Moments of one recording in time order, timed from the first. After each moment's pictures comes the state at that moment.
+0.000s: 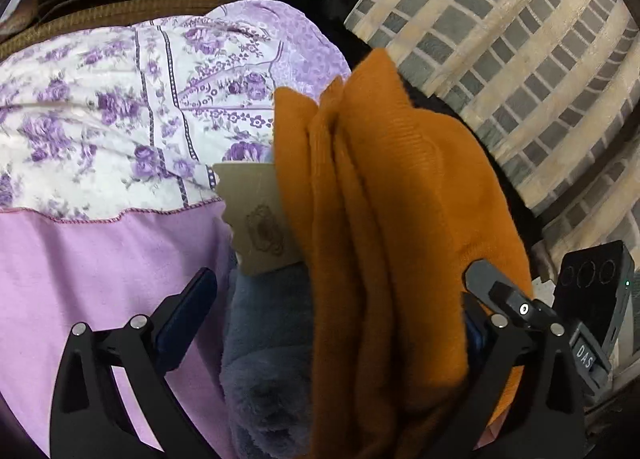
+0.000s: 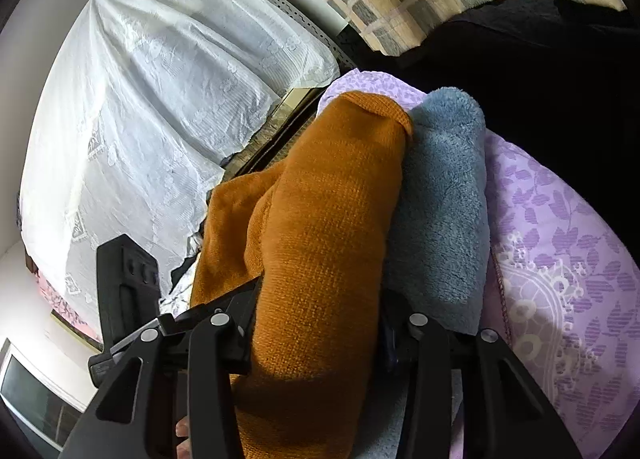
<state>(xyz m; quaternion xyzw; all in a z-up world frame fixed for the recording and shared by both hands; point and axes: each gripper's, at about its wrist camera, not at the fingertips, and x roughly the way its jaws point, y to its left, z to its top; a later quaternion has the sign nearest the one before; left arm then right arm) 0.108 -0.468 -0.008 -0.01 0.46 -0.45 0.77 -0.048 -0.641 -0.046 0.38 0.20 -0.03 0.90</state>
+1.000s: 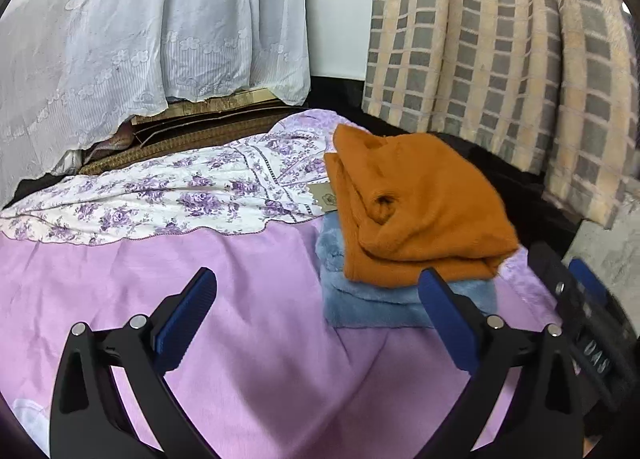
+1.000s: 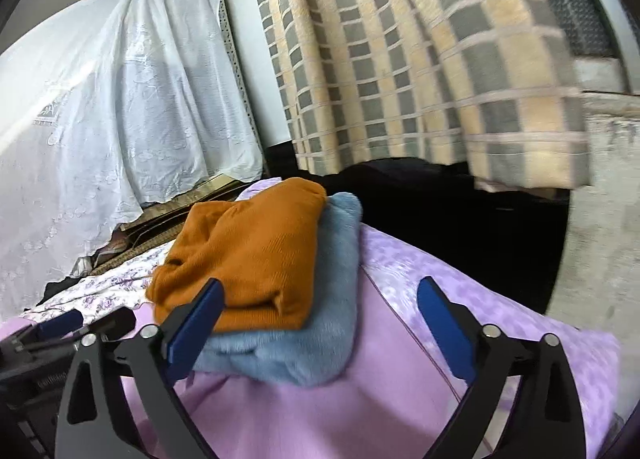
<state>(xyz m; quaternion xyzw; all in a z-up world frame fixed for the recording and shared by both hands) -0.023 -0.347 0.048 0.08 0.25 -0.36 0.90 -0.176 -0.493 -0.015 0.19 0.08 -0.34 0.92</state>
